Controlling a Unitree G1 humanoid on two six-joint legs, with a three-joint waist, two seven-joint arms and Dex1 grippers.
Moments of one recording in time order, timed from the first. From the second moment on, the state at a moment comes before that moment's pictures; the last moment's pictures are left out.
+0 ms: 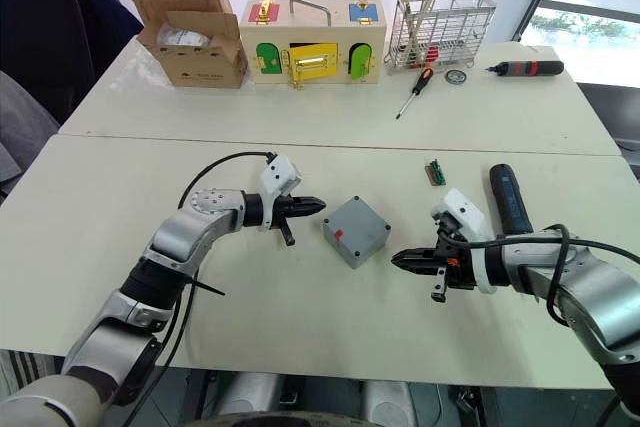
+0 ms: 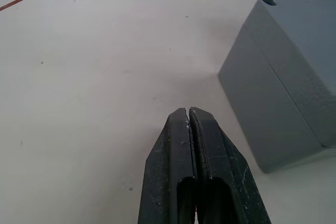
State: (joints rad) left arm -0.58 0.34 -0.30 0.11 -0.23 0.57 -0.85; right arm -0.08 -1.01 0.01 -0.50 0.59 0.77 0.91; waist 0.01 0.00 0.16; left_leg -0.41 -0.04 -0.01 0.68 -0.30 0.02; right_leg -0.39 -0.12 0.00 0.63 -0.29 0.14
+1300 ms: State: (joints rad) left arm -0.55 0.48 -0.16 -0.23 -0.36 0.79 -0.90; right arm -0.12 -0.84 -0.16 -0.41 0.42 0.75 0.87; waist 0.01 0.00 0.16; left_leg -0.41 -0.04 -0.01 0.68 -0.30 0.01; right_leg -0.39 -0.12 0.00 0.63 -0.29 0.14
